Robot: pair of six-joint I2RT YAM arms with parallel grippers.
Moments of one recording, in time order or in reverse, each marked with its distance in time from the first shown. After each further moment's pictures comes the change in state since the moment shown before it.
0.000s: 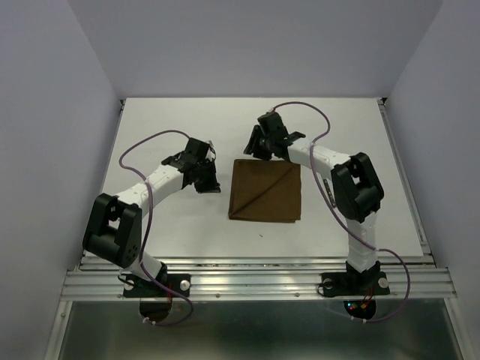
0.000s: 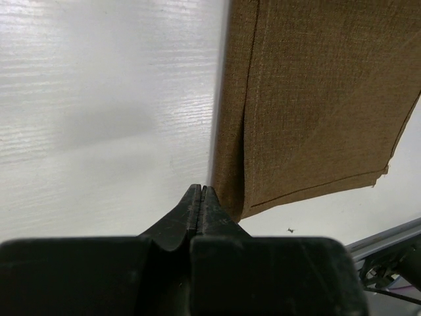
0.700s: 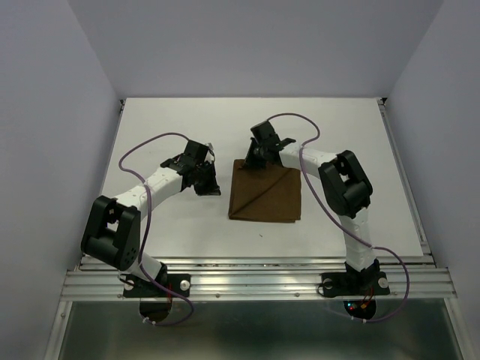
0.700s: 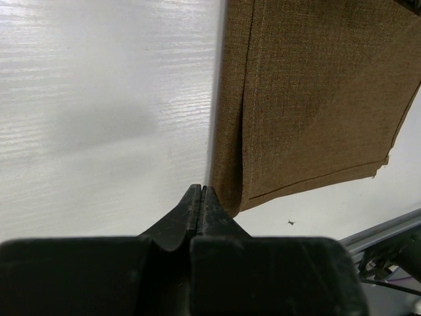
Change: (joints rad) left arm 0.000 -0.014 -0.021 0.008 0.025 0.000; right arm 0.022 0.067 -0.024 0.007 -0.054 0.064
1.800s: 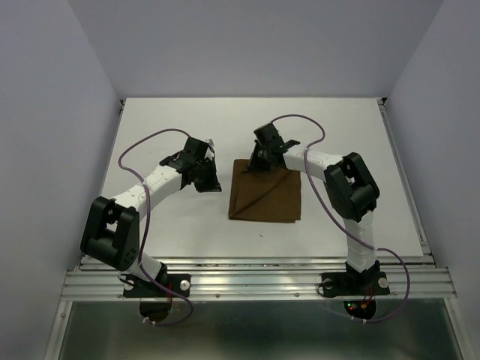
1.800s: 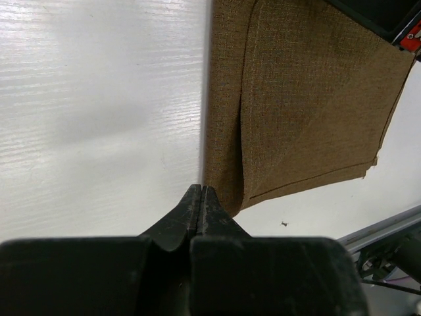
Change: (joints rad) left arm 0.000 -0.004 0.035 -0.008 0.000 0.014; right arm 0.000 -0.072 -0.081 -0.019 0.042 -0.011
